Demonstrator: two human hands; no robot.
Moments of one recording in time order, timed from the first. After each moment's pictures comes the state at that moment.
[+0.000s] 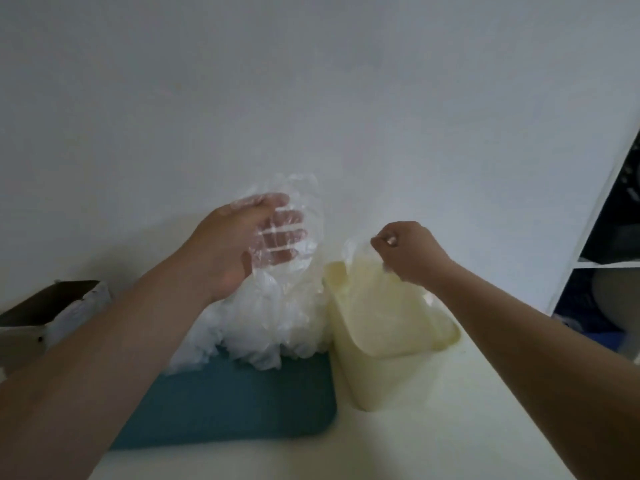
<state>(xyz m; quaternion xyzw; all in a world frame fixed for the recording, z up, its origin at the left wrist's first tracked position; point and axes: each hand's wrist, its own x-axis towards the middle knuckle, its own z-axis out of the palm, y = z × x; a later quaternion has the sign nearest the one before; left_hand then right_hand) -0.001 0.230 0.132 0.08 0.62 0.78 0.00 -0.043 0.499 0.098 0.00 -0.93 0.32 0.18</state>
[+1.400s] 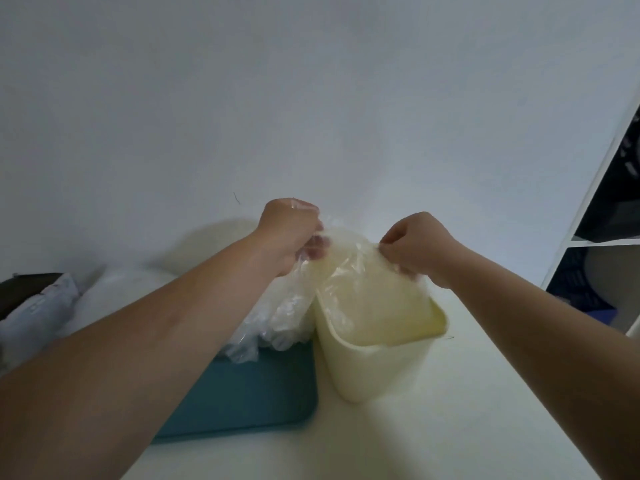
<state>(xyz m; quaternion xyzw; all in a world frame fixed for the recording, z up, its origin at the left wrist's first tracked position) -0.063 0.331 0.105 -0.02 0.71 0.71 -0.01 -0.035 0.528 0.094 -0.08 -0.91 0.39 0.09</state>
